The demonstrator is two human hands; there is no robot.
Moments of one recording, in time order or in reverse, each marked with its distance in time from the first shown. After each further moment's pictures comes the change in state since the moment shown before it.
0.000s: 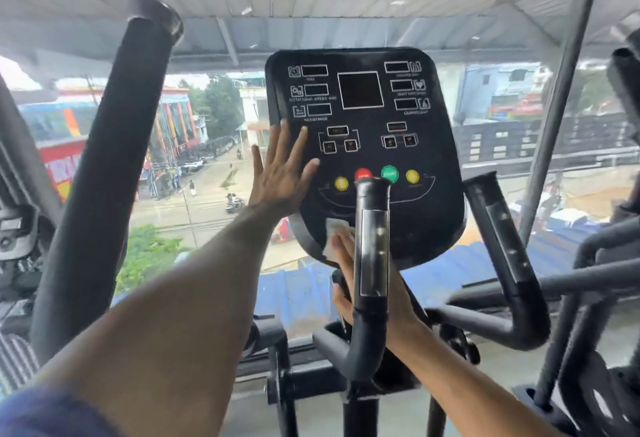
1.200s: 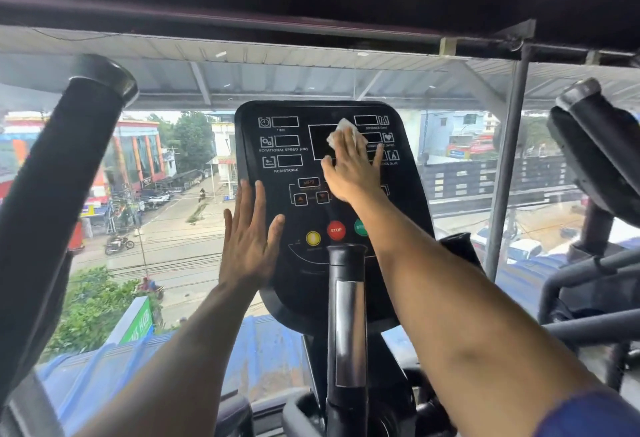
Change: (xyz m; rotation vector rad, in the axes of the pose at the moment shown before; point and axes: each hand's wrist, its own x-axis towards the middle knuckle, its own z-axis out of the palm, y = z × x) left_hand -0.011 0.004 0.022 -0.222 0.133 -0.082; right_hand 0.202 0.215 0.002 0.179 -0.240 0.840
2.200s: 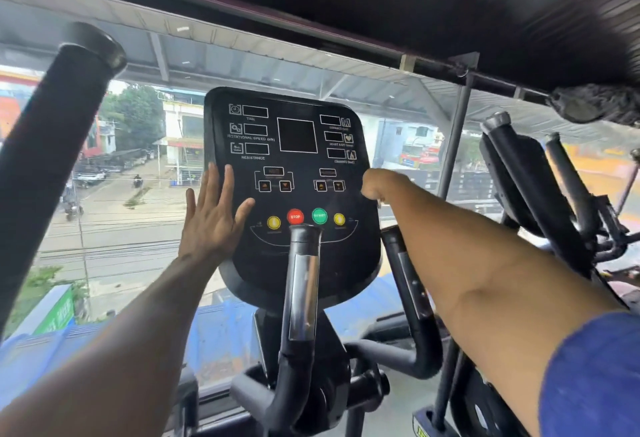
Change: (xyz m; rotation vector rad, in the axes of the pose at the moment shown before) left_hand 0.001 0.008 -0.008 0.092 -0.068 -0.065; right_hand -0.047 0.074 -0.093 -0.335 -0.496 0.265
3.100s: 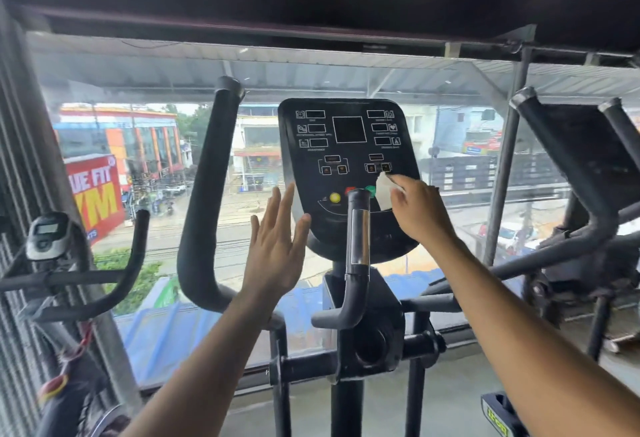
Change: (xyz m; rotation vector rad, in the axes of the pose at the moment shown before) left_hand -0.174 0.071 -0.136 -0.254 -0.025 0.034; right_hand -0.217 -0.018 0.062 0.661 0.628 -0.347
